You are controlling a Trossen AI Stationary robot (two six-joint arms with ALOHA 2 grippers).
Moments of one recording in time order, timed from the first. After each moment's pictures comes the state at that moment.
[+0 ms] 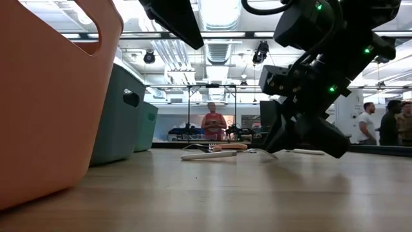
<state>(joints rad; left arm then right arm) -0.39 1.79 1.50 -0.76 -0.58 -0.35 0.30 1.76 0.83 -0.19 0.63 0.02</state>
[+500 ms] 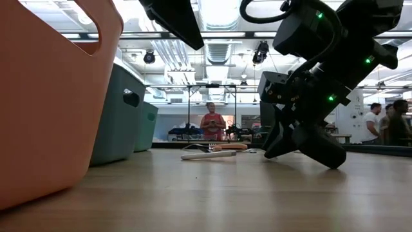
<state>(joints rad) -0.39 1.79 1.50 -0.76 -0.58 -0.35 0.30 1.82 0.83 -0.13 0.68 0.02</state>
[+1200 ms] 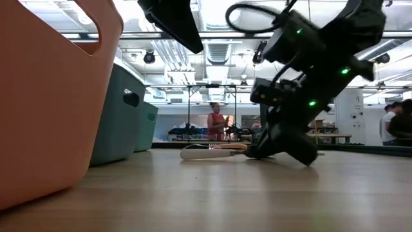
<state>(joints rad) -0.39 1.79 1.48 -0.75 -0.58 -0.35 0.19 1.83 0.77 0.03 0.61 0.06</state>
